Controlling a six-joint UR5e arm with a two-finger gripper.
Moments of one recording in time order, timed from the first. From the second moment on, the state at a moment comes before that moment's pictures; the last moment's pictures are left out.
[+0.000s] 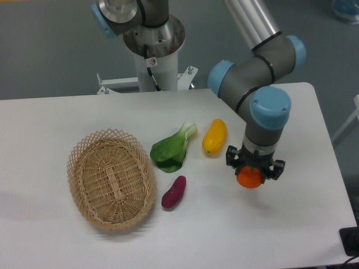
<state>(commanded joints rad) 2.62 -2.03 -1.49 -1.05 1.55 1.04</state>
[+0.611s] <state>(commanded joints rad) 2.64 -2.03 -1.45 -1.05 1.59 1.14</state>
